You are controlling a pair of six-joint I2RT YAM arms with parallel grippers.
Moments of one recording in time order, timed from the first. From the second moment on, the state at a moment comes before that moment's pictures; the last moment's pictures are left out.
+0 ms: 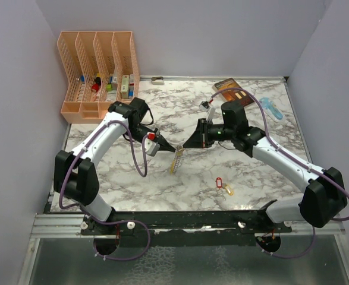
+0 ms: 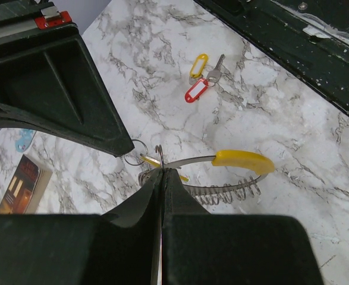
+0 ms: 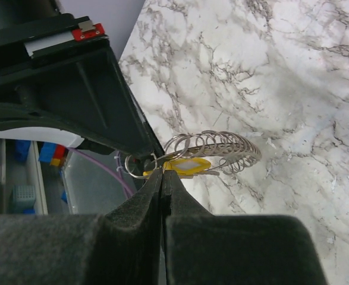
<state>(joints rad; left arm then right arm) -0.39 1.59 1.38 -1.35 1.26 2.10 0.57 1.35 1.01 -0.16 -0.69 0.57</state>
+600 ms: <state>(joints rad) -0.39 1.62 1.36 -1.27 1.26 2.10 0.57 1.36 1.01 -0.15 -0.71 0.59</state>
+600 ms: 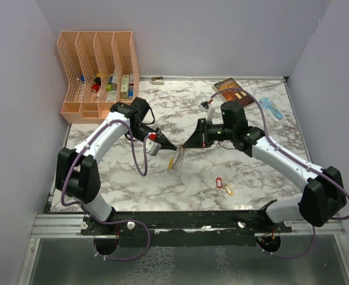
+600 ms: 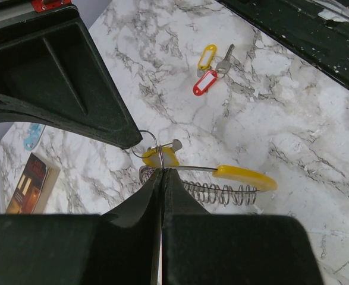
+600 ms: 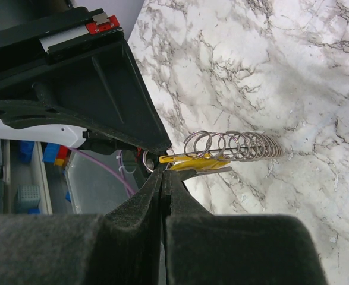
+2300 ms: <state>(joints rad) -0.40 1.62 1.36 -1.26 1.26 2.10 0.59 1.38 1.01 -0.15 -0.76 0.56</state>
